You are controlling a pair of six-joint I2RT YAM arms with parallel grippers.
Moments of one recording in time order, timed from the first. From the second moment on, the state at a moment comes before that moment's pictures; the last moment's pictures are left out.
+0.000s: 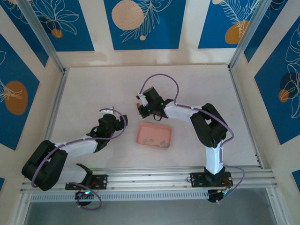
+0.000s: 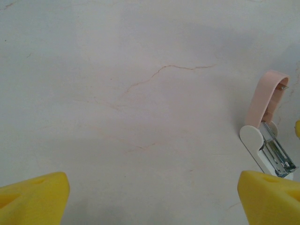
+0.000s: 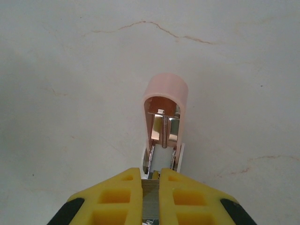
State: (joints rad) left arm -0.54 1.29 0.40 0.32 -0.34 -0.49; right arm 0.71 1.94 1.28 -0.18 -0.10 0.13
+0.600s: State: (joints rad) left arm -0.54 1.29 0.40 0.32 -0.34 -0.49; right arm 0.71 1.98 1.28 -0.18 -0.10 0.14
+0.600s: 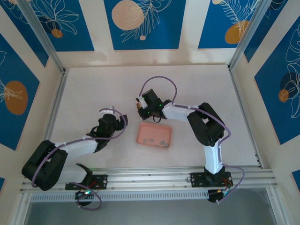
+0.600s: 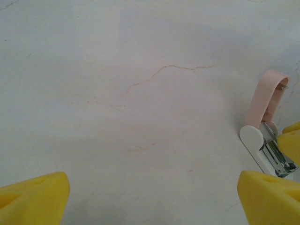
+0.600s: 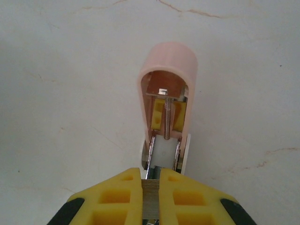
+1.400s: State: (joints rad) left arm -0.54 1.30 0.40 0.32 -0.34 -0.49; right arm 0.72 2.00 1.28 -0.18 -0.06 0.14
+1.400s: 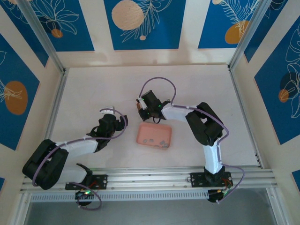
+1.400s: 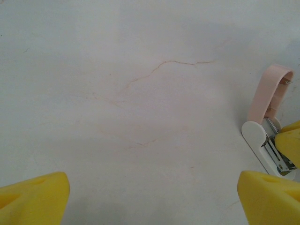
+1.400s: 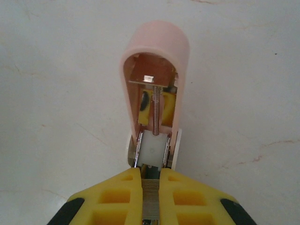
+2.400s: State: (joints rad) left arm -0.54 1.33 0.43 0.32 -0.26 -0.49; right arm 0.60 1.66 1.05 -0.35 0.01 0.24
